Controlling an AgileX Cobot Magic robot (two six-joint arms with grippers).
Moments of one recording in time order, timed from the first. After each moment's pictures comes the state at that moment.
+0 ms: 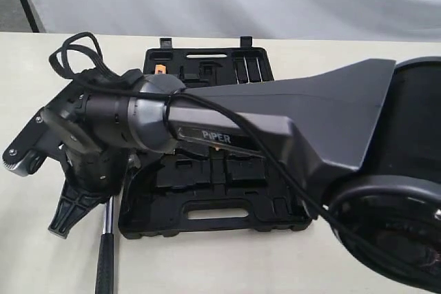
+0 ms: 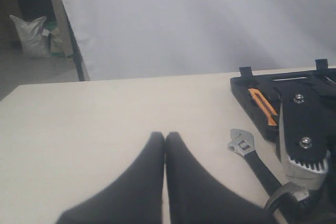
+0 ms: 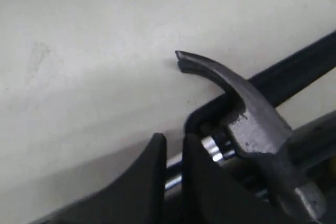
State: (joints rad) left arm -0.40 1.30 -0.96 0.82 0.66 -0.60; right arm 0.96 2.28 -1.77 -0.12 0.82 -0.11
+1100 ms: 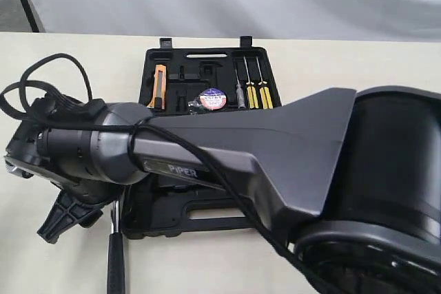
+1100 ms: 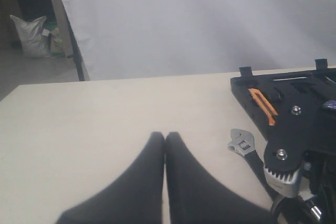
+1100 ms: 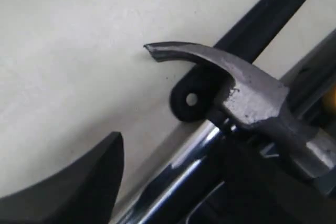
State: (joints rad) left arm -0.40 1.30 -0.96 0.82 0.66 -0.60; right arm 1.03 2.32 -1.84 -0.36 0.96 0.34
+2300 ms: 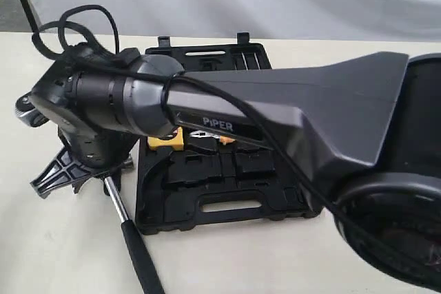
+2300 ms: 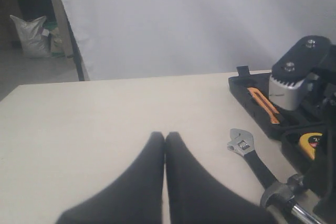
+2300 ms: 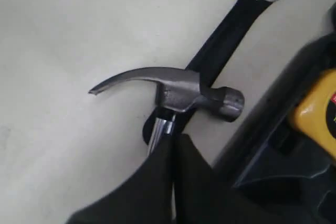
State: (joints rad) left arm -0.40 1.30 -0.96 0.82 0.66 -0.60; right arm 0.96 2.26 -1.85 -0.27 0.89 0.40
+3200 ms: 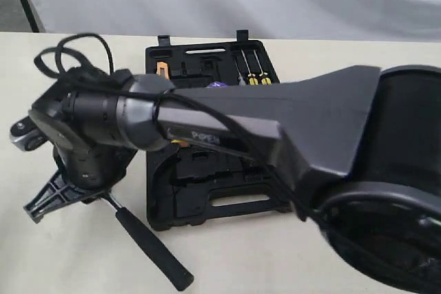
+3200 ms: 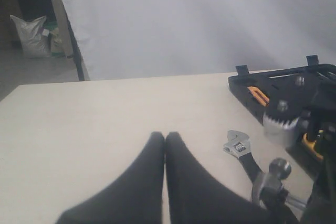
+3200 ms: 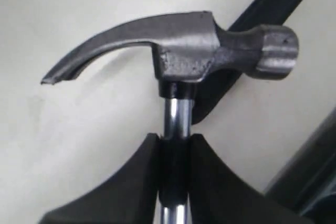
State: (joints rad) left arm -0.40 1.30 -0.96 0.82 0.66 -0.60; right arm 0.96 2.27 -1.84 -0.15 0.88 0.28
